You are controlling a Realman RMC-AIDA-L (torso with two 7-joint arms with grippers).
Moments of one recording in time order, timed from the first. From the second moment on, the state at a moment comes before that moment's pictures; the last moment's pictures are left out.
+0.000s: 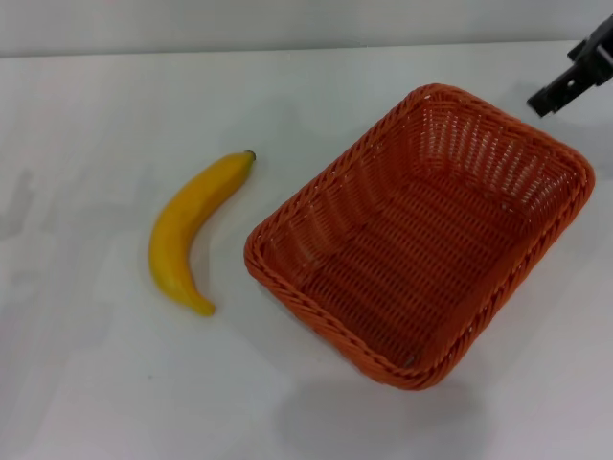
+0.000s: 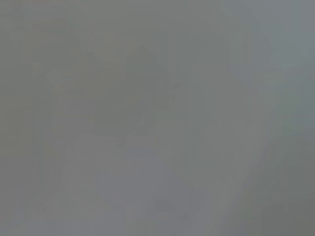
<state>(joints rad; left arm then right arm) -0.20 -2.08 -2.35 -0.41 0.80 -1.27 2.22 0.97 1.97 -0.93 -1.32 0.40 1.83 -0.77</state>
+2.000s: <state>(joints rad) -0.19 -2.08 -2.35 -0.33 0.83 -1.35 2.29 1.25 2.01 -1.23 -0.62 0.17 1.40 -0.66</state>
